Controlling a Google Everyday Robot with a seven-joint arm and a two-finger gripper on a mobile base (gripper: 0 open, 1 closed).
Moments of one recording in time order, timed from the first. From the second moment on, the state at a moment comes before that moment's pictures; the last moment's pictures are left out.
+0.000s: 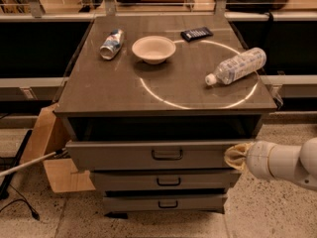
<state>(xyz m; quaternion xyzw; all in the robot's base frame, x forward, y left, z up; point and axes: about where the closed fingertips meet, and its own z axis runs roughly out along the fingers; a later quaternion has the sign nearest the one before) 0.480 -0.232 0.669 -0.60 0.70 -0.01 0.39</state>
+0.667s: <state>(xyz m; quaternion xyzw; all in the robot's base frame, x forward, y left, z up) 0.480 -0.232 0.669 -0.60 0.70 -0.01 0.39</state>
